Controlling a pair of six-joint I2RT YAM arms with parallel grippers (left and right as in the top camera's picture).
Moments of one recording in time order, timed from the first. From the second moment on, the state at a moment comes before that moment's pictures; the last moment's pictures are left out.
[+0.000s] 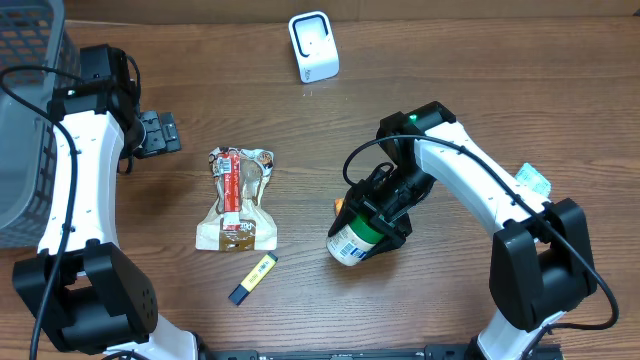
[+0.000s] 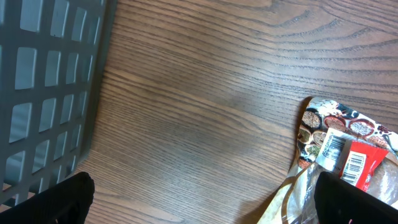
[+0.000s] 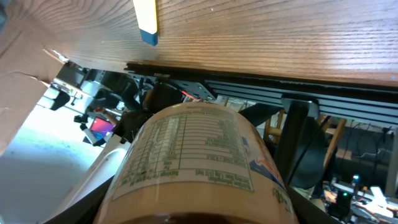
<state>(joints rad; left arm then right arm) 0.19 1.77 1.56 -1.10 -0.15 -0.12 0.43 1.87 1.42 -1.54 -0.91 0.55</state>
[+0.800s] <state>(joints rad) 0.19 1.77 1.56 -1.10 -0.15 -0.12 0.43 1.87 1.42 -0.99 -0.45 0.52</state>
